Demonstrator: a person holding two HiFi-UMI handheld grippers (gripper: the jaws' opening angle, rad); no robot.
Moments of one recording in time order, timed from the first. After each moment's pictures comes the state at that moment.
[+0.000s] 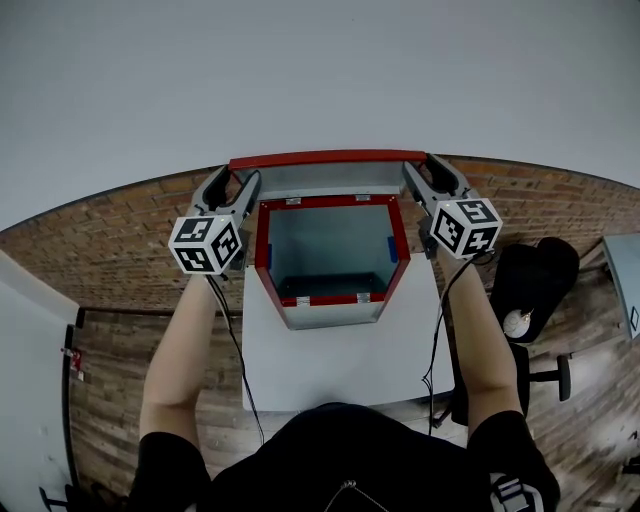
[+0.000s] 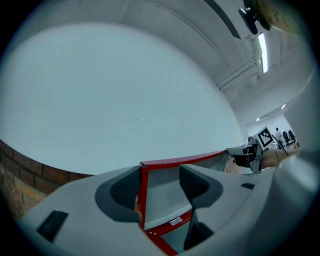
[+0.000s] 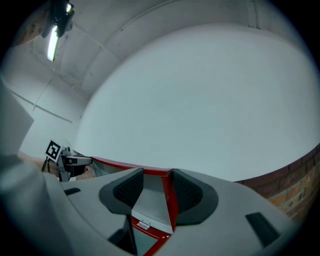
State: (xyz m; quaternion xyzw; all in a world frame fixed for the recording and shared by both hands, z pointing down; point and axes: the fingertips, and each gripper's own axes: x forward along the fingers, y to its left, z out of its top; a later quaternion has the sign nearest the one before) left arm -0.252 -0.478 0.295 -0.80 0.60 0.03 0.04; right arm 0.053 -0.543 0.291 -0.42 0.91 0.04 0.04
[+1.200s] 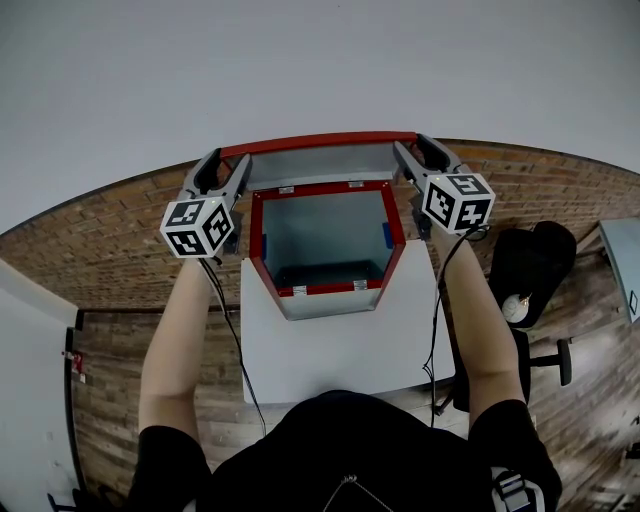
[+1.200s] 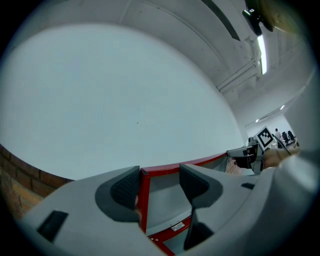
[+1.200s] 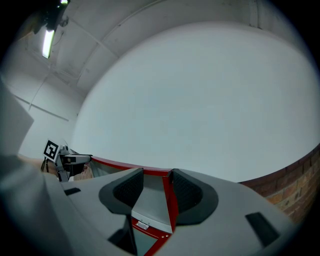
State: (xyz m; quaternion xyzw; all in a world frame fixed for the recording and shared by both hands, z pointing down) left arm -0.253 -0.488 0.285 -0.80 0.60 0.04 0.05; right arm 0.051 -0.552 0.289 -0.44 0.90 0.02 0.02
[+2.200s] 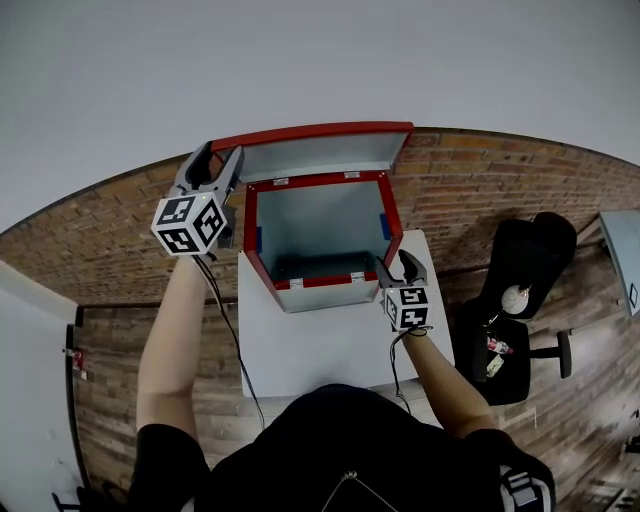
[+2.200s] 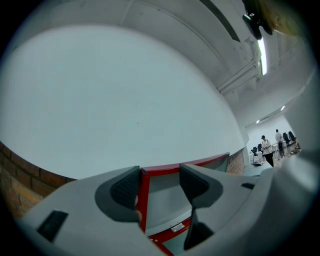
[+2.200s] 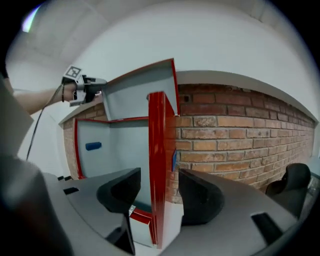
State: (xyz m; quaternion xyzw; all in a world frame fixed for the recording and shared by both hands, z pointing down) left arm -0.254 -0.486 0.285 -0.80 0.60 0.05 0.05; right arm 0.068 -0.447 0.584 -0.51 0.85 -0.07 -0.12
